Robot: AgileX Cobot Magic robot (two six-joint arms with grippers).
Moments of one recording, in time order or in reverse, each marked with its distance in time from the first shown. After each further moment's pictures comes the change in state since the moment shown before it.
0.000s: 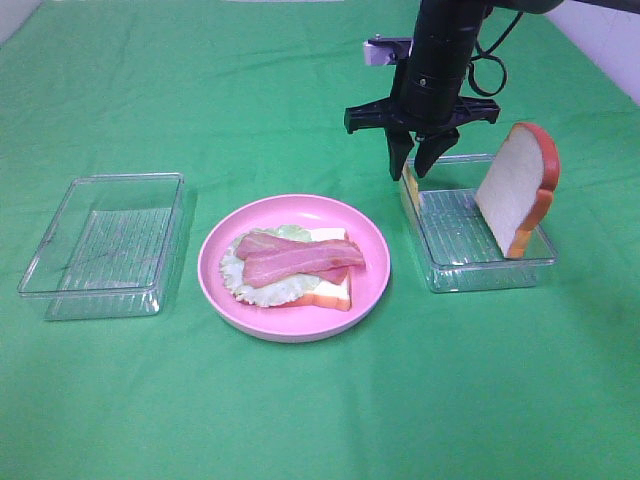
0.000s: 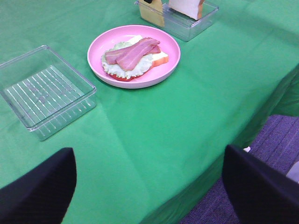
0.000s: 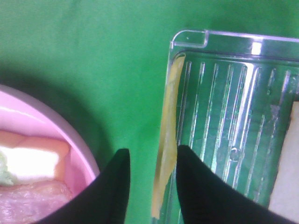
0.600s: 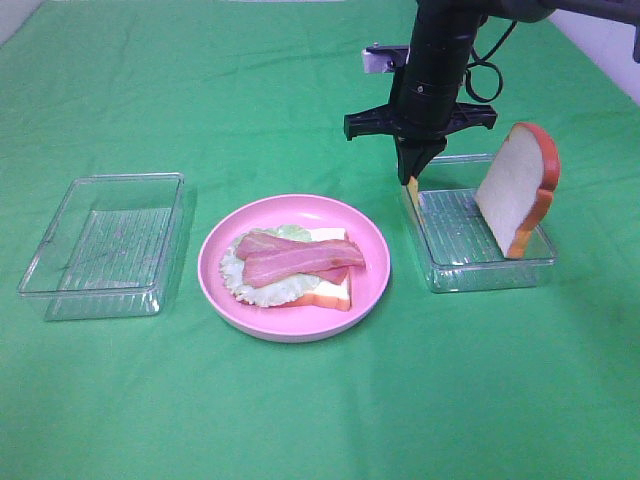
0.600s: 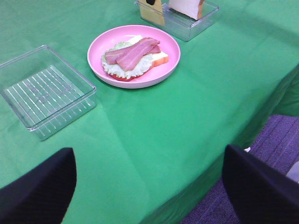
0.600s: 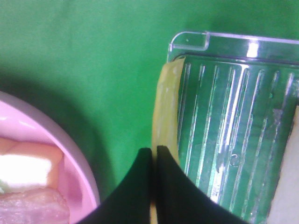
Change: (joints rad) left arm 0.000 0.000 0.000 0.000 0.000 0.000; right arm 0.000 0.026 -0.017 -0.007 0.003 0.000
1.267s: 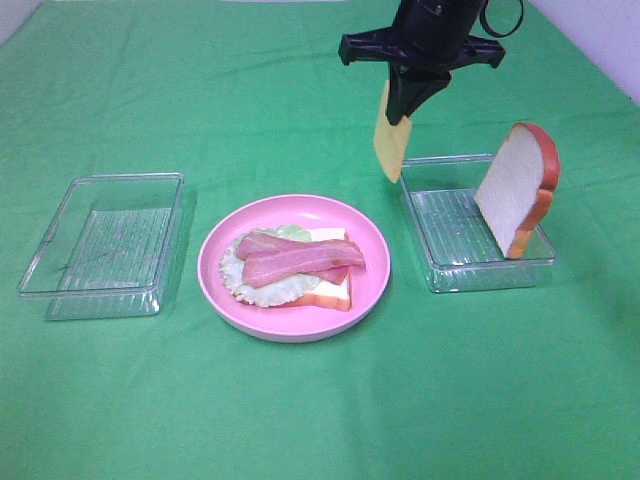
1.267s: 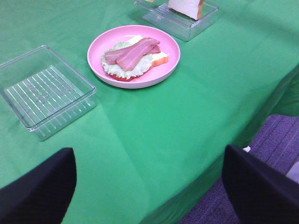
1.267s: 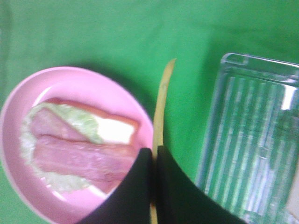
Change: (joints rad) left arm 0.000 0.000 0.000 0.000 0.000 0.000; right arm 0.000 -0.168 -0.001 0.158 0.030 -0.131
